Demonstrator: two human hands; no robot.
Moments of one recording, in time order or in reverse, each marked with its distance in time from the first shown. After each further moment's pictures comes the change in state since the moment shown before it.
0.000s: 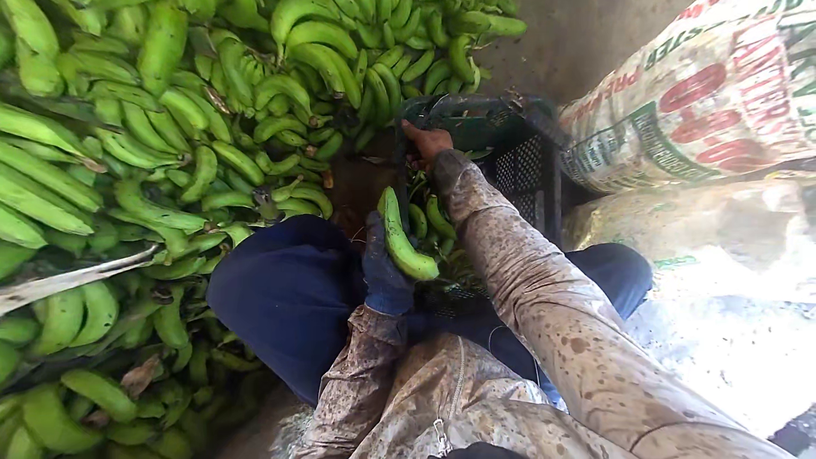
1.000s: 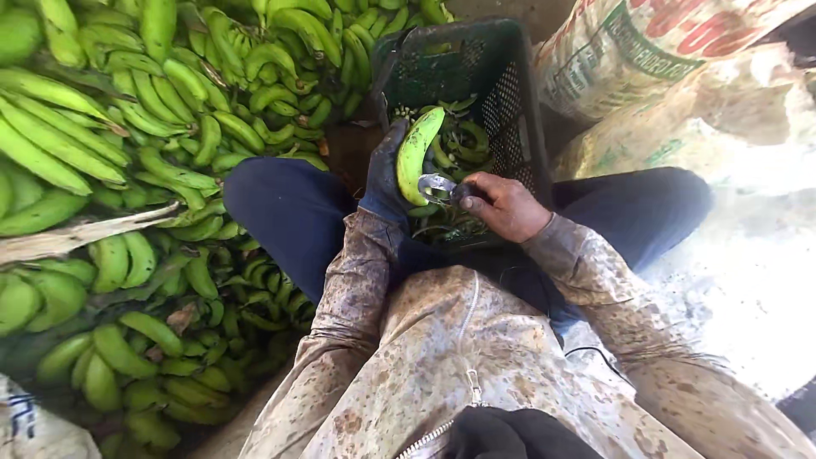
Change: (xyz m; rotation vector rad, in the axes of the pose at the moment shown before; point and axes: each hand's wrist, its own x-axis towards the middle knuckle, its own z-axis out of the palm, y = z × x) left_hand -0.029 0.014 0.026 0.095 -0.445 -0.345; right_hand -0.253 0.183 -0.148 -0.650 -0.153 -1.046
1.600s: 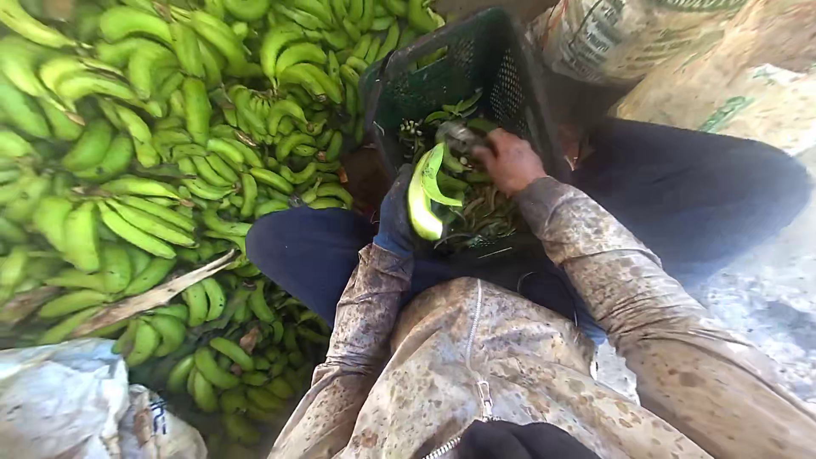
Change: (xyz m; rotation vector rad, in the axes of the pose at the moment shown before) left_hand 0.003 -0.035 0.004 0.374 0.168 0.034; right_hand 0.058 0.096 -0.022 -0.099 0.100 0.647
